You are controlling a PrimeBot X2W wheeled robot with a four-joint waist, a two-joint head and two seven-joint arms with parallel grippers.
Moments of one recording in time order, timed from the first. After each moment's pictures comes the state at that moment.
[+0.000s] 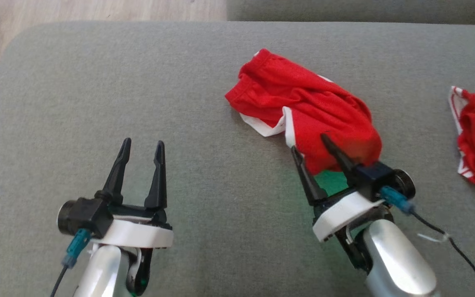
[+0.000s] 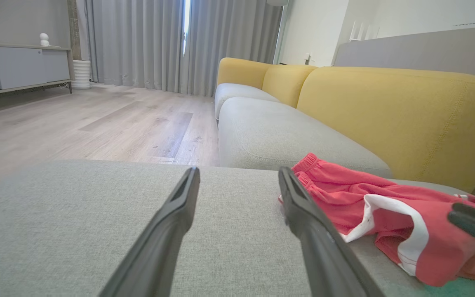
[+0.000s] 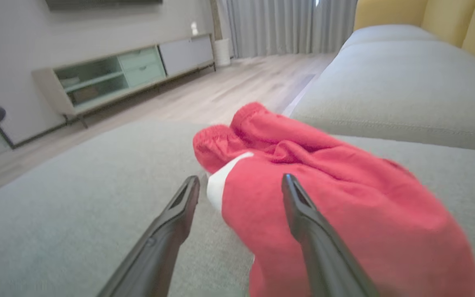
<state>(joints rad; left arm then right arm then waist) -0.18 0.05 -0.19 0.24 -0.23 -0.11 -0.26 -0.26 -0.05 0.34 0.36 0.15 0.13 -0.17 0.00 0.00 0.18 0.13</state>
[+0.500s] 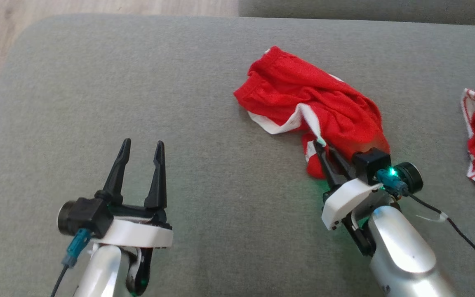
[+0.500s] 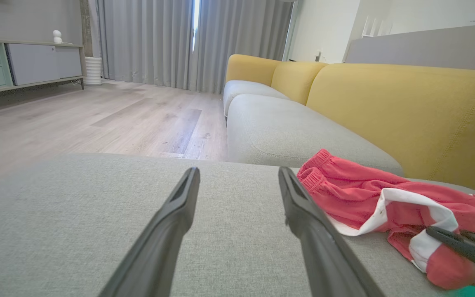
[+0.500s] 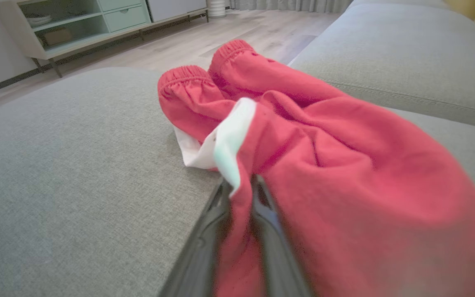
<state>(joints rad) -0.18 0.05 -0.19 0.25 -0.24 -0.12 -0.26 -0.38 -0.05 0.29 0.60 0.06 0.13 -0.13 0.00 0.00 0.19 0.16</state>
